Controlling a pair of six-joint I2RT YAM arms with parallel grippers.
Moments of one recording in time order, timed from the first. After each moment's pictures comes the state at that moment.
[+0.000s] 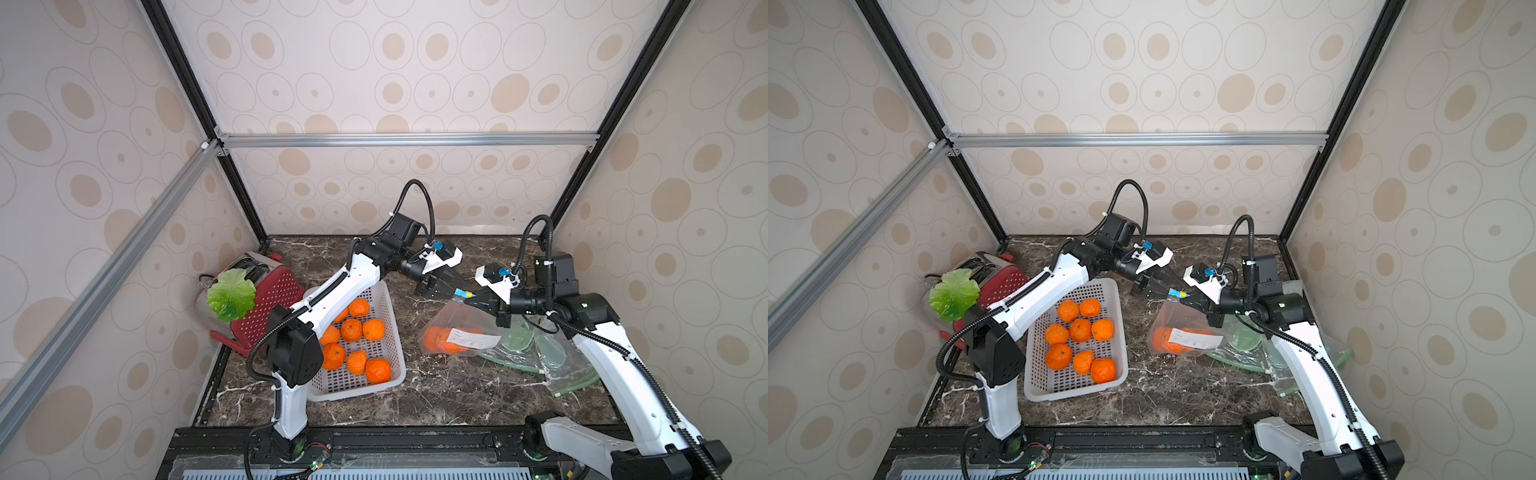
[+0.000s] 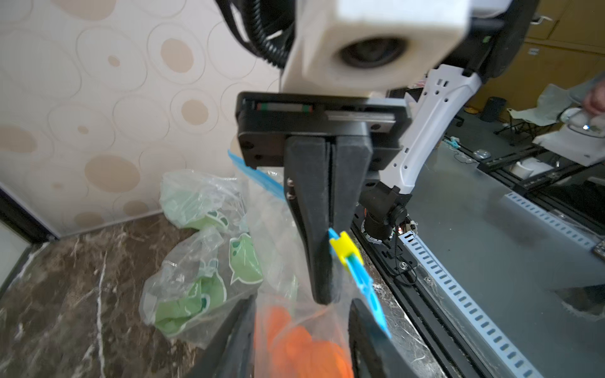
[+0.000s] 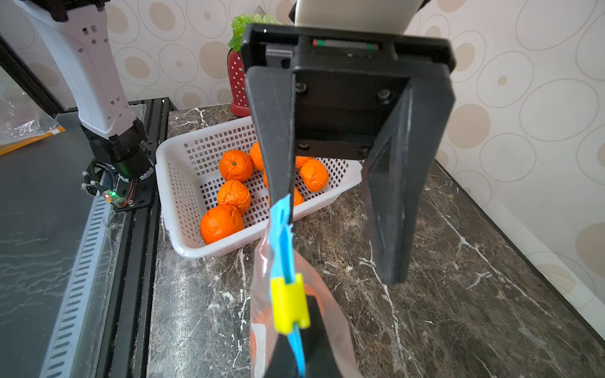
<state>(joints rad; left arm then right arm) -0.65 1.91 1.90 -0.76 1.13 0.76 0.20 1.10 1.17 -0.79 -0.86 -0.68</state>
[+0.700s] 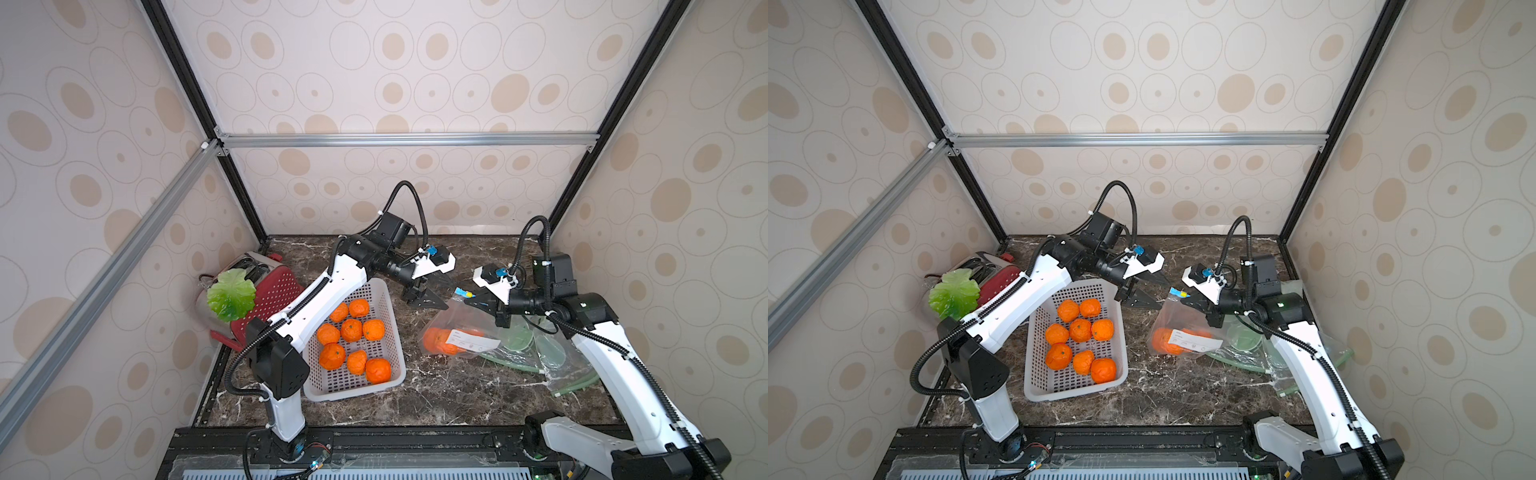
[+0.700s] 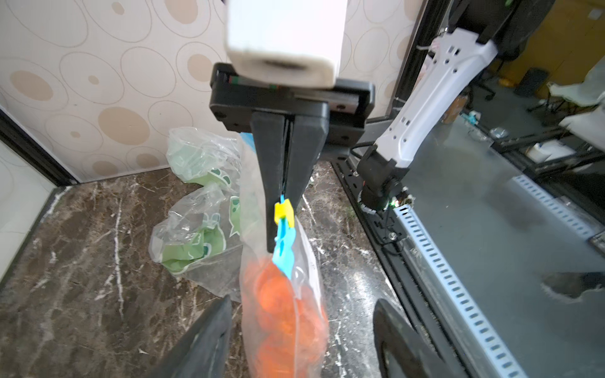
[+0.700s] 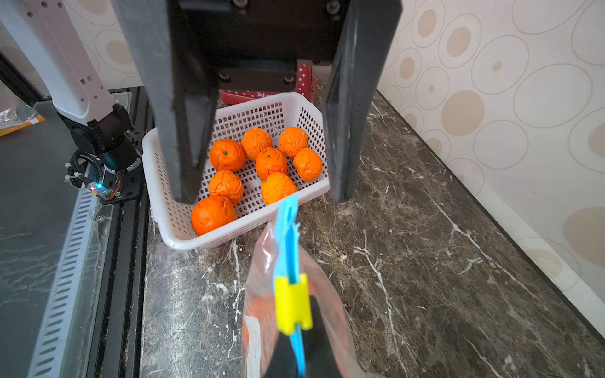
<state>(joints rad) -0.65 1.79 1.89 -0.94 1.02 0.77 0.21 1.10 1.17 -0.80 -0.81 -0.69</state>
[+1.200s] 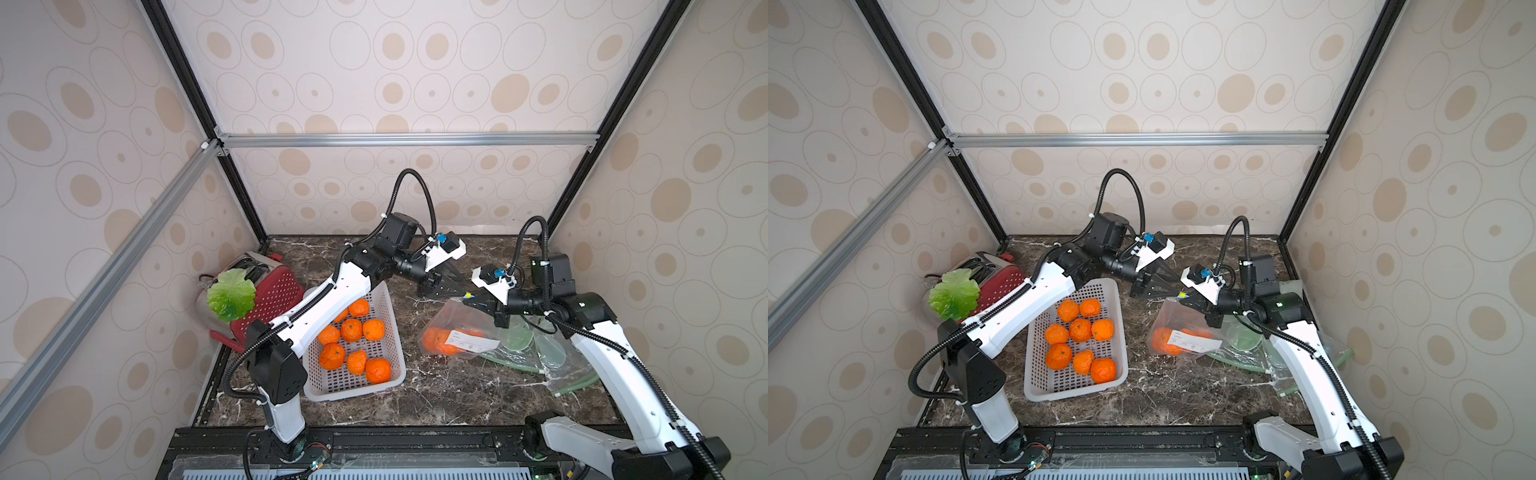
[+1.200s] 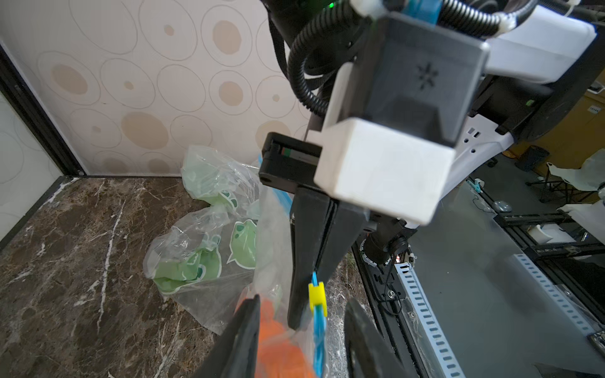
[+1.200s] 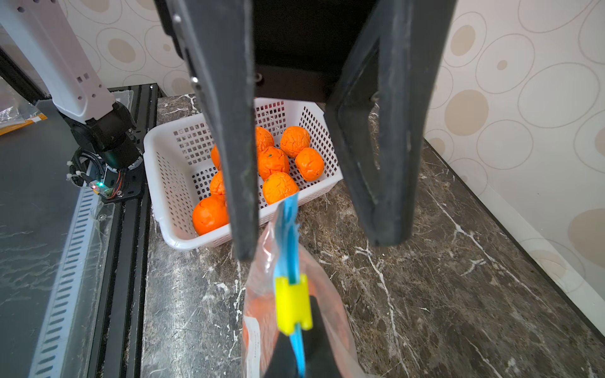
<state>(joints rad) -0.70 1.78 1.80 -0.60 0.99 0.37 0.22 1.10 1.17 -0.80 -0.81 -0.69</state>
